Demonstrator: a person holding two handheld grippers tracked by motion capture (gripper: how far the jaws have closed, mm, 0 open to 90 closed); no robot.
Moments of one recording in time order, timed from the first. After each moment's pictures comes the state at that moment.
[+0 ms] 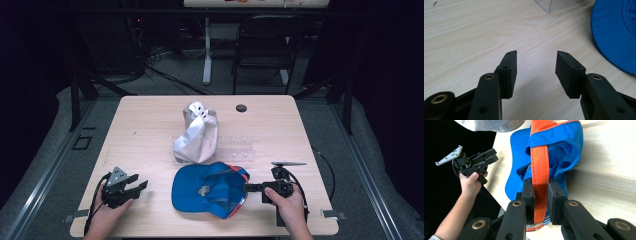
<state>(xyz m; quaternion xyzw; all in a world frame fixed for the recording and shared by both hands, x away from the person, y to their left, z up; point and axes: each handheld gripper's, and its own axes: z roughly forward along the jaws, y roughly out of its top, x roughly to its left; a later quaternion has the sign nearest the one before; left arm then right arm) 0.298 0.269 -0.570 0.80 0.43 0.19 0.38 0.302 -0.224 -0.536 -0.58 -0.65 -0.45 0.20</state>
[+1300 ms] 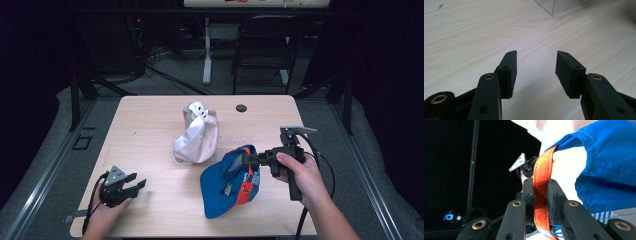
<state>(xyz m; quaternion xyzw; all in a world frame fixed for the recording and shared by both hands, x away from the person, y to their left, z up) 0.298 0.275 -0.567 0.79 0.43 0.19 0.38 0.325 -0.223 -0.410 -0.55 -0.60 -0.47 0.33</state>
